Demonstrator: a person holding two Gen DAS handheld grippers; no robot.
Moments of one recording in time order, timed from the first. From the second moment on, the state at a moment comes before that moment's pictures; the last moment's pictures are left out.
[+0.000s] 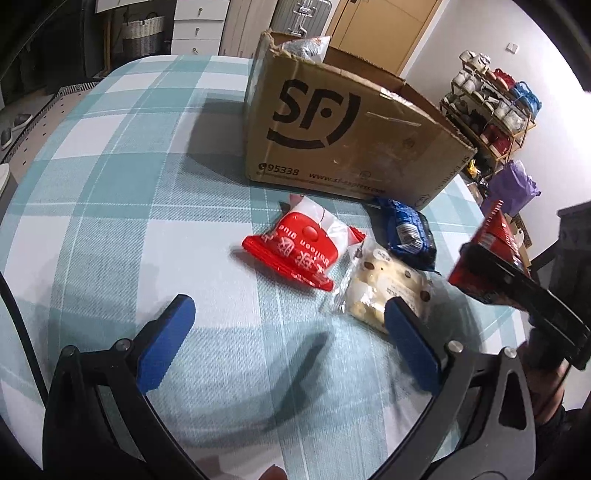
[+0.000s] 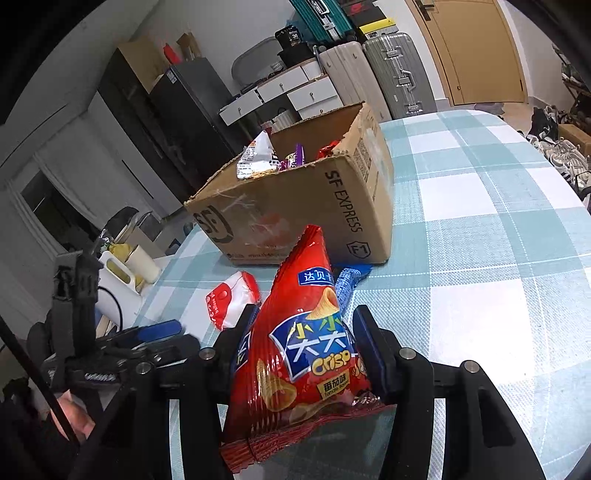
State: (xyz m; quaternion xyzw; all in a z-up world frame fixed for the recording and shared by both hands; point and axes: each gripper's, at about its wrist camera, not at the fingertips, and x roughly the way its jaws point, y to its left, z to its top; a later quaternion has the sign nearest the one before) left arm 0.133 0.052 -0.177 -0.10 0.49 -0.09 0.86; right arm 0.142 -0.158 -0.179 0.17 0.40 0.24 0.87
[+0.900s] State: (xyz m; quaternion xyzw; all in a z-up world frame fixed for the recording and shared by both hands) left arm 0.206 0.042 -0.192 -0.03 0.48 -0.08 0.87; right arm 0.128 -0.176 -0.180 0.18 0.40 0.22 0.87
